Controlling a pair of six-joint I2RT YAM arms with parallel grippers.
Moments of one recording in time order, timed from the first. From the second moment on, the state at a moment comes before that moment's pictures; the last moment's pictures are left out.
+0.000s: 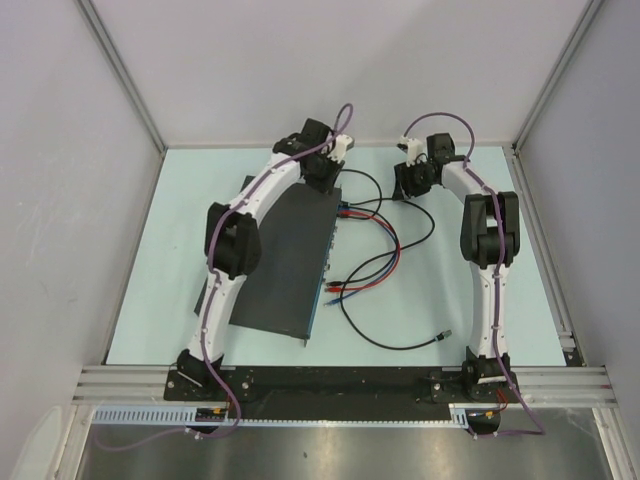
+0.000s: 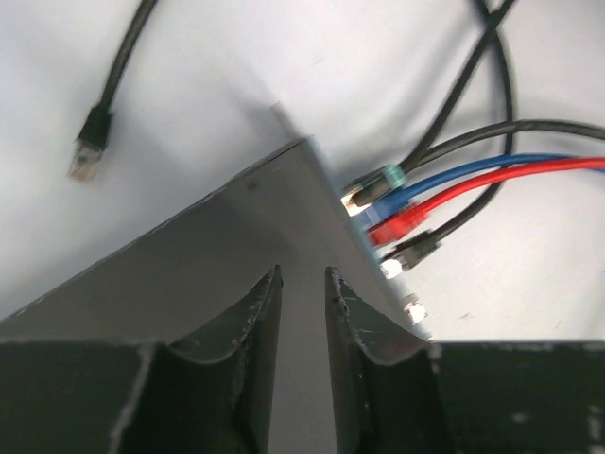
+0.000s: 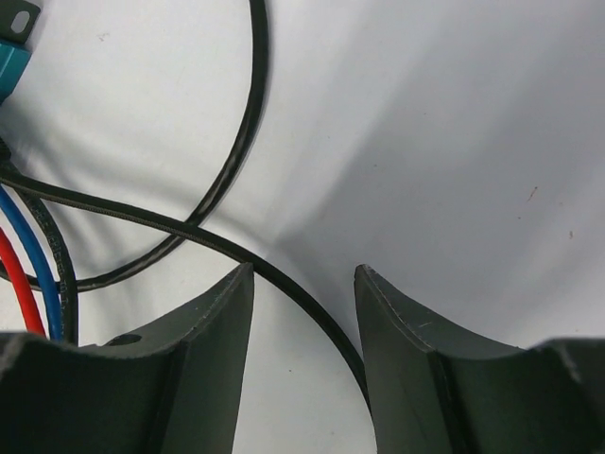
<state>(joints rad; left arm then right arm) -0.45 2.42 2.32 -0.87 0.19 0.17 0.10 2.37 1.92 -0.51 -0.49 -0.26</state>
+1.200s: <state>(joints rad) -0.55 2.50 2.32 -0.71 0.03 0.13 0.11 2.35 1.89 -0.52 -0.50 -0.26</state>
